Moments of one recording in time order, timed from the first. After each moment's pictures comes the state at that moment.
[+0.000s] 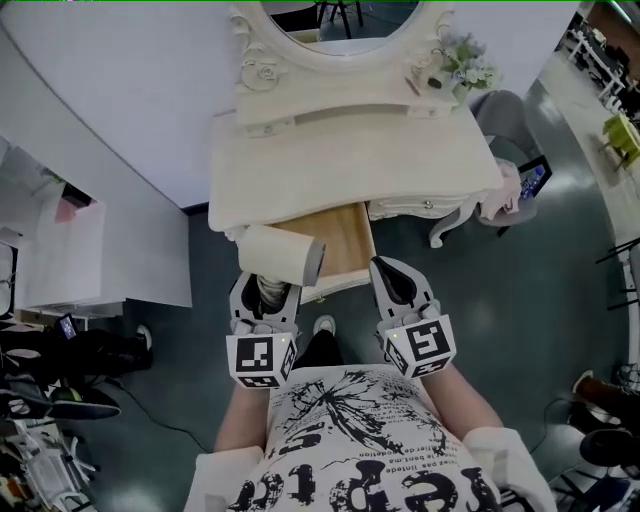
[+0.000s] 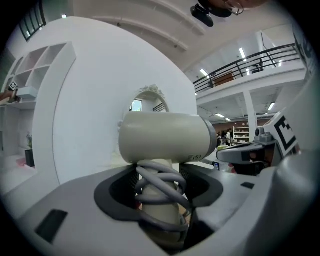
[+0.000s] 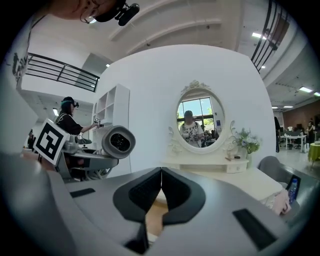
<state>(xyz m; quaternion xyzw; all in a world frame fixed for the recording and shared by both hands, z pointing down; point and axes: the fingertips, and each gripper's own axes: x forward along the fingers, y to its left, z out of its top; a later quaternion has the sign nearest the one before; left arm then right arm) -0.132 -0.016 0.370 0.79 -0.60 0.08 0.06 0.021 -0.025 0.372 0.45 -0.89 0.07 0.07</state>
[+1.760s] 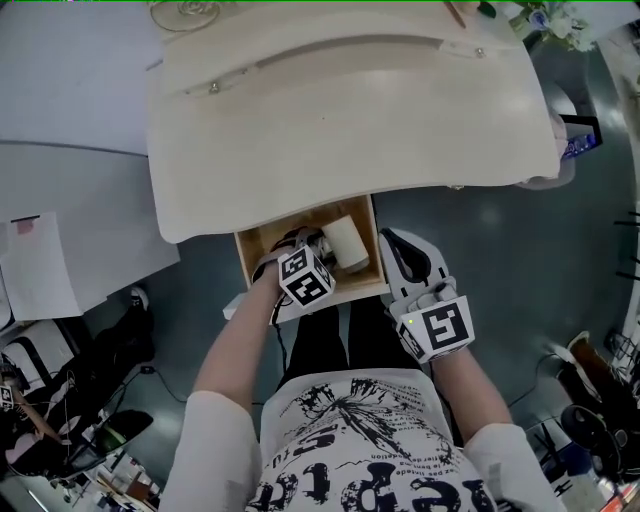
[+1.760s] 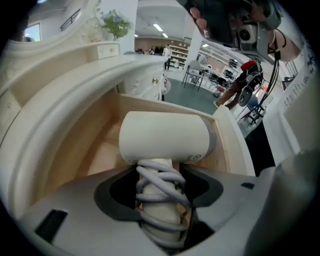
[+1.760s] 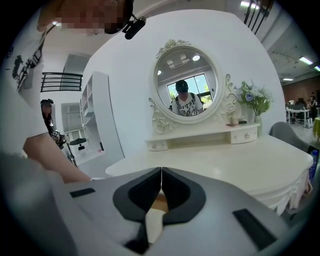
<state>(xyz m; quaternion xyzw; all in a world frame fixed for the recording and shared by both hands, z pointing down) -0.033 -0.147 0.747 0.82 -0.13 0.53 0.16 0.039 -0.213 0.523 0.42 -0.88 0.18 0.12</state>
